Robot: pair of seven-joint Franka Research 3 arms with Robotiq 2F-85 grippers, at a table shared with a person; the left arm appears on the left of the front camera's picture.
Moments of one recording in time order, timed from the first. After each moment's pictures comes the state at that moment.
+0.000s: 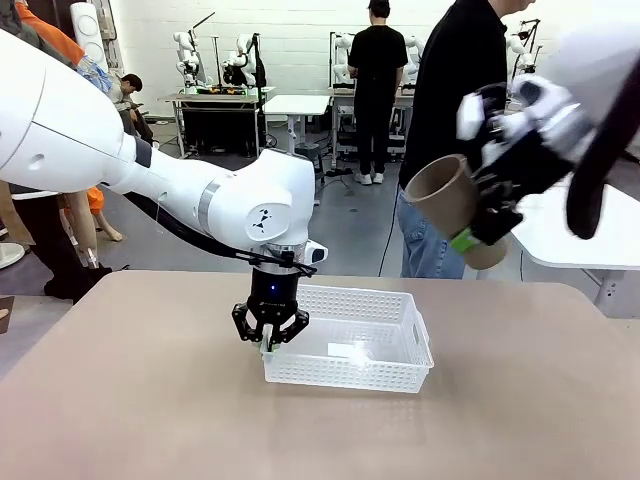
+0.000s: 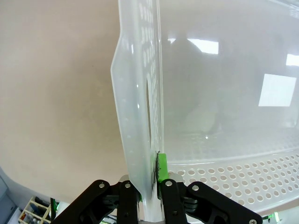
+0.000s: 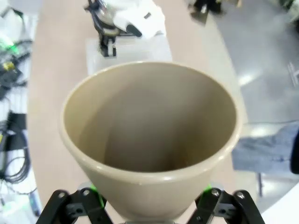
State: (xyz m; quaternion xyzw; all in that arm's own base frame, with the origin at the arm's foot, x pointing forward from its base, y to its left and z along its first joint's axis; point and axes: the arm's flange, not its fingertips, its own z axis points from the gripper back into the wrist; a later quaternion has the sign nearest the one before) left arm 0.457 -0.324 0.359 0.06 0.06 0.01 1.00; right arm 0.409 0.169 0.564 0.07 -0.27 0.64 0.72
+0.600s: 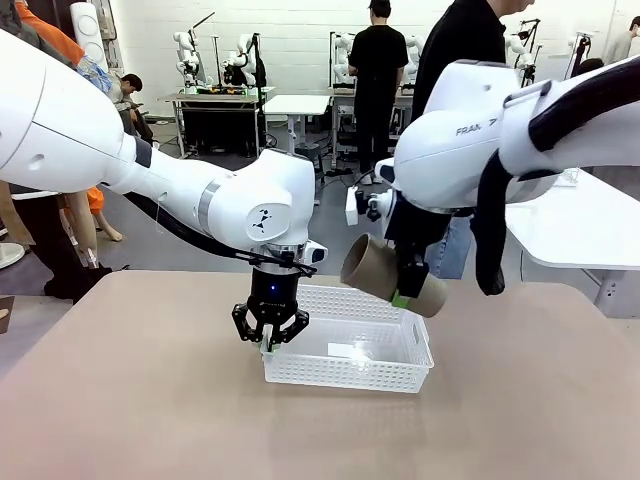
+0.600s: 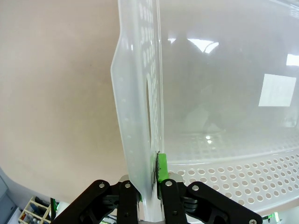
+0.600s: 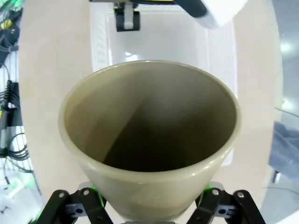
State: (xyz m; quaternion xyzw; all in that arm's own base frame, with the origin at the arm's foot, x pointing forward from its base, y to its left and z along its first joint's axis) left arm 0.457 -0.324 0.359 0.06 0.06 0.01 1.00; right arm 0.442 0.287 0.472 0.02 -0.10 0.69 0.71
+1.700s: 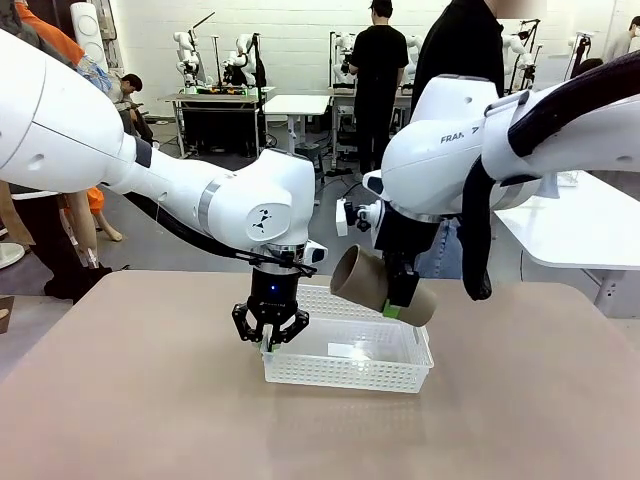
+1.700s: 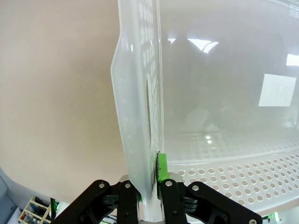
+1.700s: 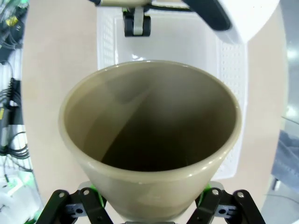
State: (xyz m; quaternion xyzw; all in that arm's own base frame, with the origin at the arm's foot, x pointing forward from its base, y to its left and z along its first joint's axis) left arm 0.457 -0.324 0.359 0.06 0.06 0.01 1.00; right arm 0.444 0.297 0.458 0.03 -0.09 0.71 0.70
